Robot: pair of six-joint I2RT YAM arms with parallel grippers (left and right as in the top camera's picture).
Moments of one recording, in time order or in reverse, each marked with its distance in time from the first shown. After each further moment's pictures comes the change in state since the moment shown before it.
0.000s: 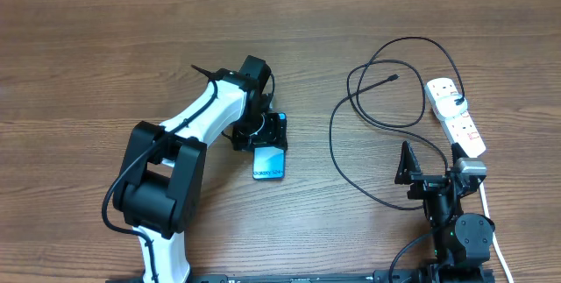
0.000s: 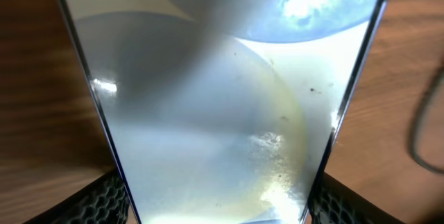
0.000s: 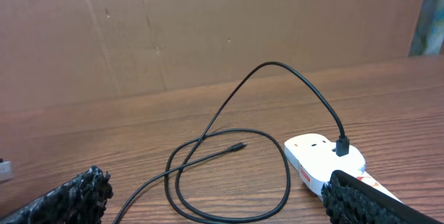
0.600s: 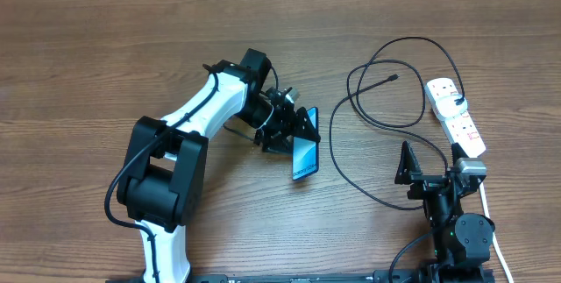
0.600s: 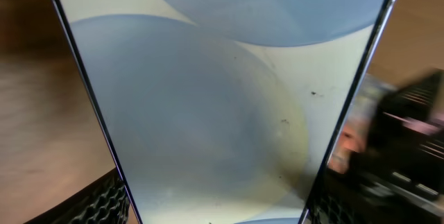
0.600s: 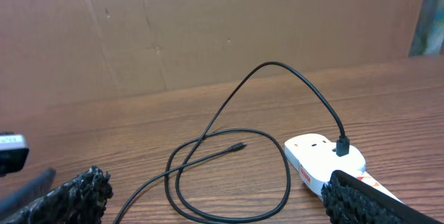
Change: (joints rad) left arm 0.022 0.036 0.078 -0.051 0.613 0.003; right arm 0.000 0.000 0.000 0.000 0.000 0.000
